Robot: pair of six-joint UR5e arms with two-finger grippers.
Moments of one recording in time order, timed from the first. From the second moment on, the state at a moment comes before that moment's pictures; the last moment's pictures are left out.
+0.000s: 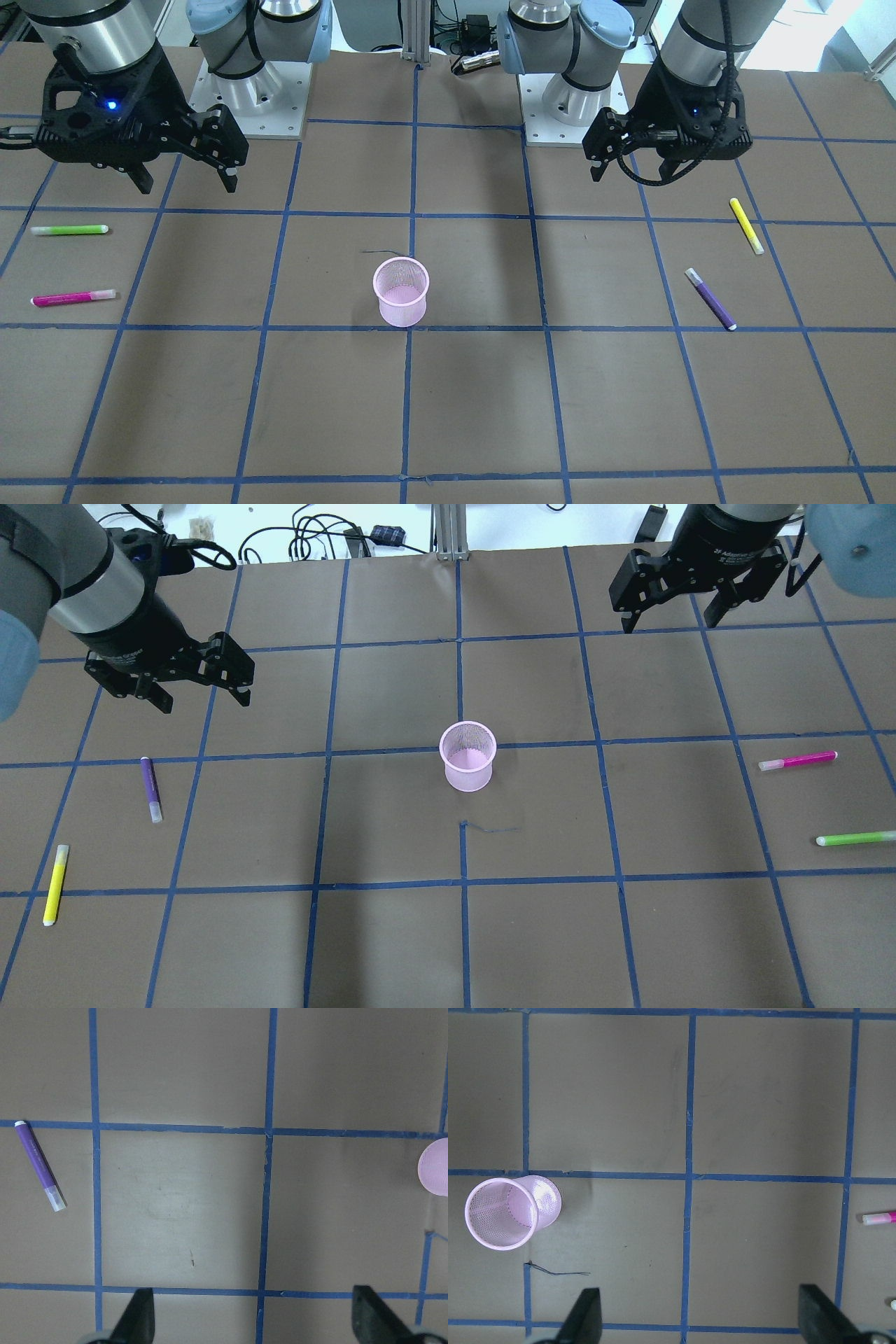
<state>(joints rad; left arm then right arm) -1.49 -1.49 -1.68 -1.53 1.56 0.04 1.56 -1.54 1.49 -1.60 -1.56 -0.04</state>
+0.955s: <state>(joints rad) -1.51 -1.47 -1.68 -1.56 1.58 0.05 1.55 -1.54 1.50 -1.60 -1.56 -0.16</state>
